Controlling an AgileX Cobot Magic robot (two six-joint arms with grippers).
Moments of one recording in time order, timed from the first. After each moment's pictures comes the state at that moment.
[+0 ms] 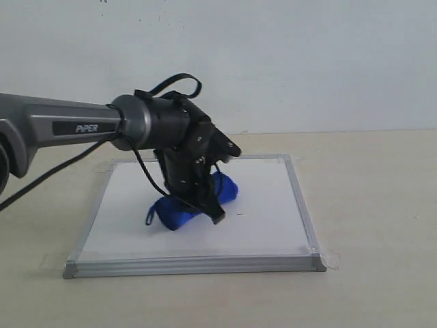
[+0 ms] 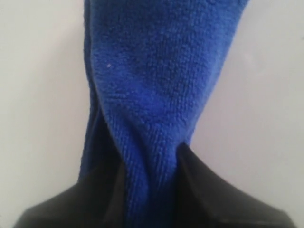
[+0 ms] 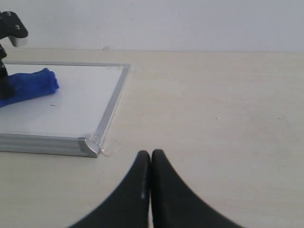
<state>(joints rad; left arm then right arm) -0.46 2.32 -1.78 0.33 0.87 0.05 0.12 0.00 0.00 0.10 0.34 -0.07</state>
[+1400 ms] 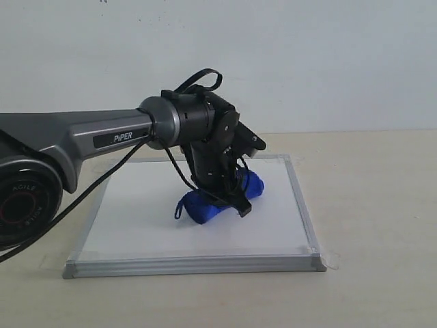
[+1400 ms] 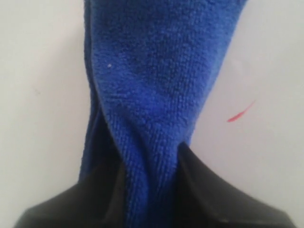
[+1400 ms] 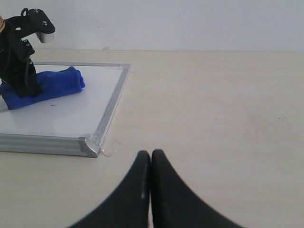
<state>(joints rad) -0.51 2.45 -2.05 0.23 0.97 0.15 0.12 0.00 0.00 0.10 0.34 -0.07</state>
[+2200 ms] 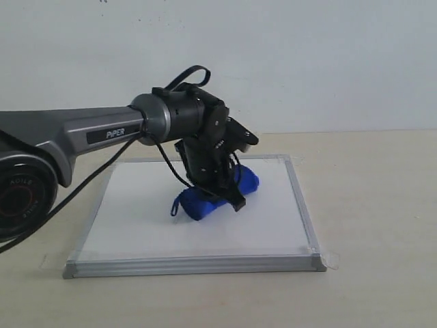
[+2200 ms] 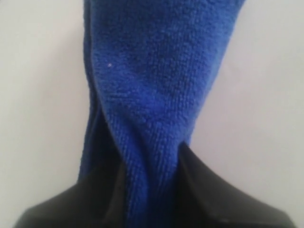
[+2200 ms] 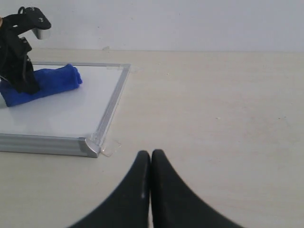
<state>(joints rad) -0.47 2.46 -2.06 0.19 0.96 0.18 0.12 0.00 0.00 0.10 0.34 -0.07</state>
